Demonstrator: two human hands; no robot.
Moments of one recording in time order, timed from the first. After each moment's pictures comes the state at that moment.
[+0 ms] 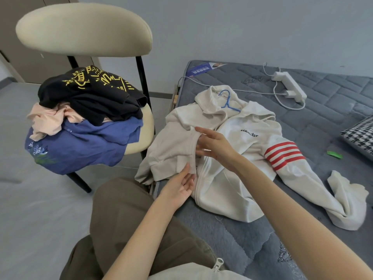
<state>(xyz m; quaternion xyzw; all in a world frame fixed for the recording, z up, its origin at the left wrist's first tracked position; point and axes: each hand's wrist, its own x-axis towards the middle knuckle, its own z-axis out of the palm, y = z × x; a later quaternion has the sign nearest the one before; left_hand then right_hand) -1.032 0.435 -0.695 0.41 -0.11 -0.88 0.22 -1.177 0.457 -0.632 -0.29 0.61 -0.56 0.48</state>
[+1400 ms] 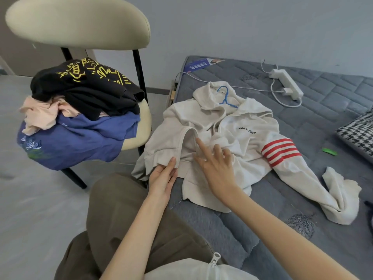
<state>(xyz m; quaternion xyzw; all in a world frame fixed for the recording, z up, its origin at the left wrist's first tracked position) -1.012 0.421 -0.714 0.40 -0.24 -0.81 0.35 -1.128 0.511 -0.662 -0.59 0.78 0.09 -0.20</state>
